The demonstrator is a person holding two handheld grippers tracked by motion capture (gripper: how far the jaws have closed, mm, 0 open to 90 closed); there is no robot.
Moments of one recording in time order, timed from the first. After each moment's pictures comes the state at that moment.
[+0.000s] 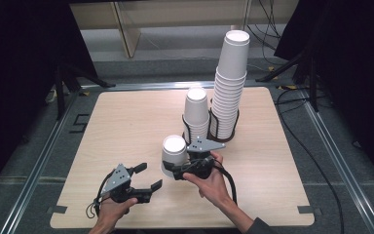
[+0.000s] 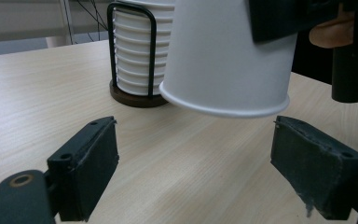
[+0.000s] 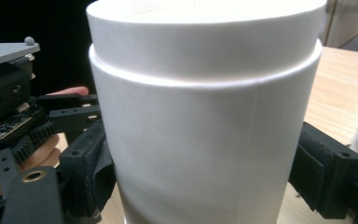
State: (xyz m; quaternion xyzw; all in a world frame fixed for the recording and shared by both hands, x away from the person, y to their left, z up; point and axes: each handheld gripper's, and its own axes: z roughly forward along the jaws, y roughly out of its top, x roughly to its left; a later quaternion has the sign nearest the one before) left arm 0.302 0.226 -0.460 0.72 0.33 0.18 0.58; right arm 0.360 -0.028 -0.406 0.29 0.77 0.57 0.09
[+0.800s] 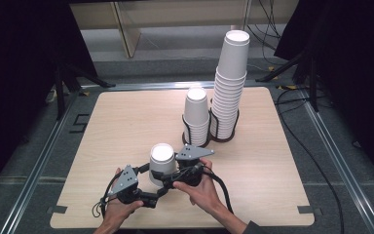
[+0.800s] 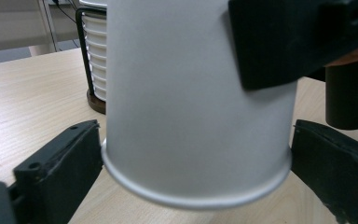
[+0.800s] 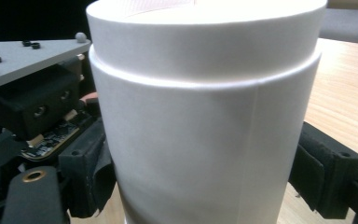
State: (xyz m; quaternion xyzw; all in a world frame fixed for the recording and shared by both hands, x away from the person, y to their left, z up) left arm 0.303 0.208 -0.464 0.73 0.29 0.17 0.60; right arm 0.343 -0.002 -0.413 0.26 0.77 0.58 0.05
